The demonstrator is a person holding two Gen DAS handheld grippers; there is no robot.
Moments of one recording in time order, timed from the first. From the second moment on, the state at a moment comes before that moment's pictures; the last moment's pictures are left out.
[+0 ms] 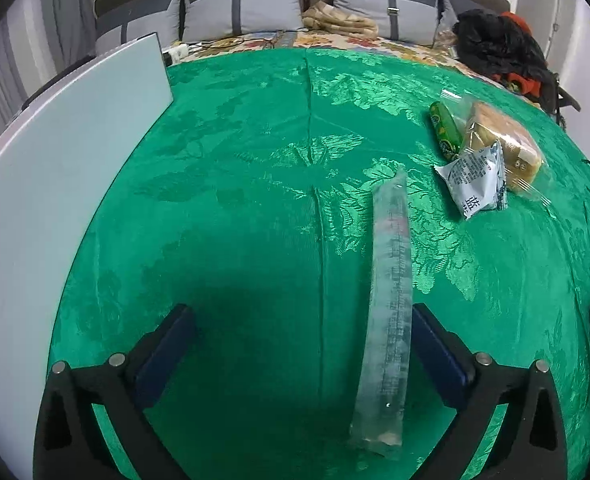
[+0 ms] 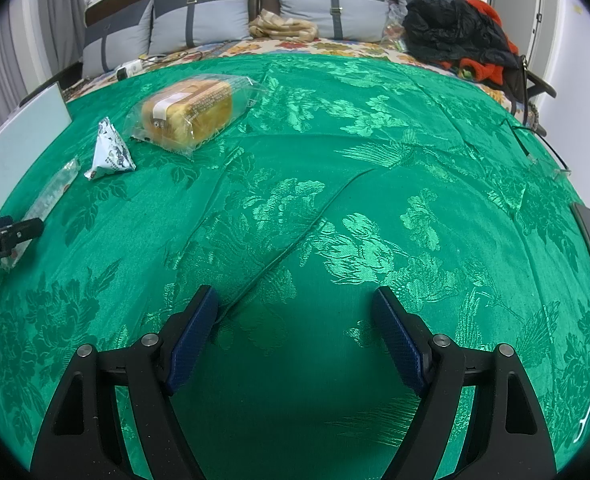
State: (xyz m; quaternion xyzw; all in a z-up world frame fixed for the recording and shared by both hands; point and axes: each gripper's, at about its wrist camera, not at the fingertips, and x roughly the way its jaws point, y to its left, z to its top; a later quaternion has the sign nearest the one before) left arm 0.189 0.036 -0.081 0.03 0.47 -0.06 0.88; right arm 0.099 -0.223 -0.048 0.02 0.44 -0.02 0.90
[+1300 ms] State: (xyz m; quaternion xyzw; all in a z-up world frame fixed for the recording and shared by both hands) left arm 0.191 0.041 -0.082 0.04 0.45 -0.09 0.89; right arm 0.117 -0.205 -0.031 0.06 0.43 0.06 0.90
